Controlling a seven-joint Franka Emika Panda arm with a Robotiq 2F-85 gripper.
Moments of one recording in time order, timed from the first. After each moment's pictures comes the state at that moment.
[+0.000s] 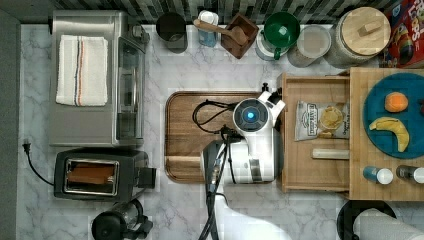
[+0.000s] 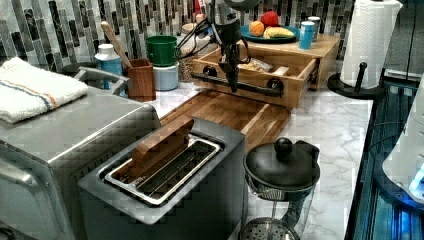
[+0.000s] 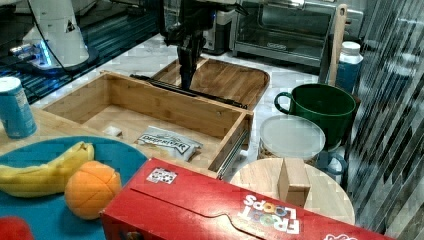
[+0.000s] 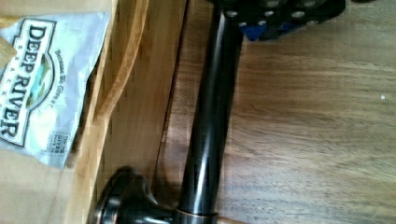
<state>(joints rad) -0.15 0.17 0.02 -2.30 -0.30 0.83 -0.84</state>
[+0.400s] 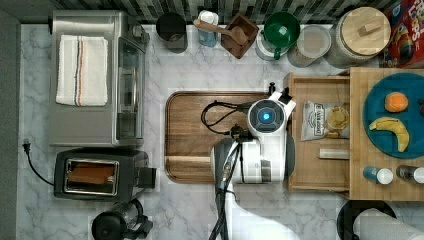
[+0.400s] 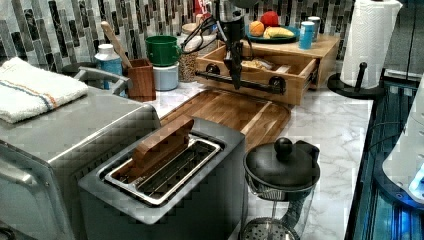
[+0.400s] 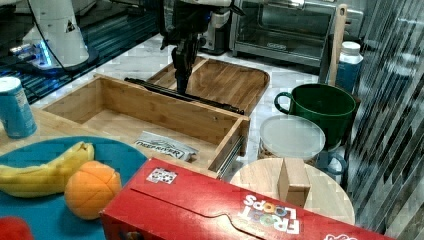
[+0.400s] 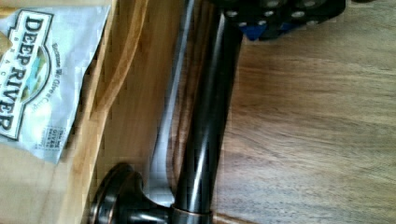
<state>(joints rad) -0.17 0.18 -0.01 -2.29 -0.27 0.84 -0.94</state>
